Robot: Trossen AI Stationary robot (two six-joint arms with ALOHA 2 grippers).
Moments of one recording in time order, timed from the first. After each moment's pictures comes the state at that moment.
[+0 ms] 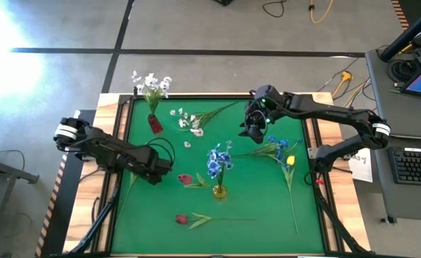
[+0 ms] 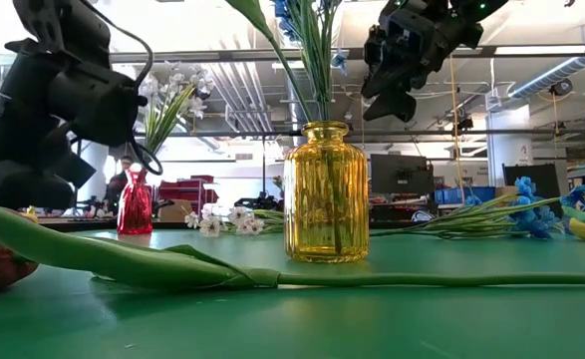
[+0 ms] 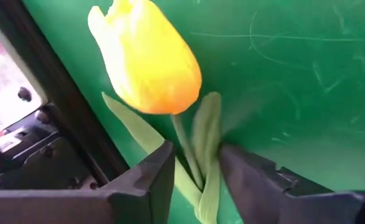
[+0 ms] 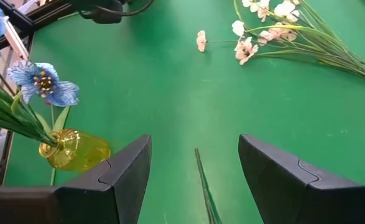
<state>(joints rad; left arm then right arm) -0.15 1.49 0.63 -1.08 0.04 -1.27 -0.46 1.36 1.07 -0.52 -0.47 0.02</state>
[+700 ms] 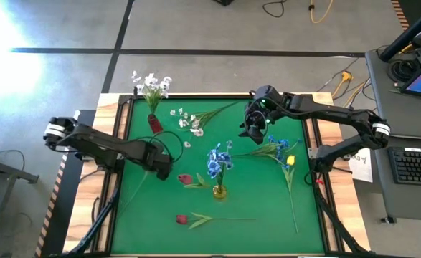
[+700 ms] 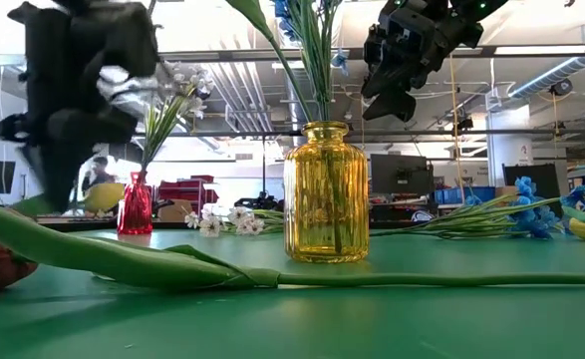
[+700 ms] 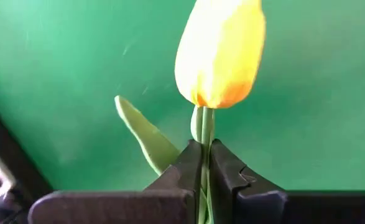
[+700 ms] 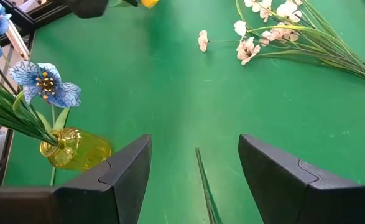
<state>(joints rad) -0.15 1.34 0.76 -1.01 -0.17 -1.18 -0.46 1.36 1.07 -0.52 -0.47 0.02</state>
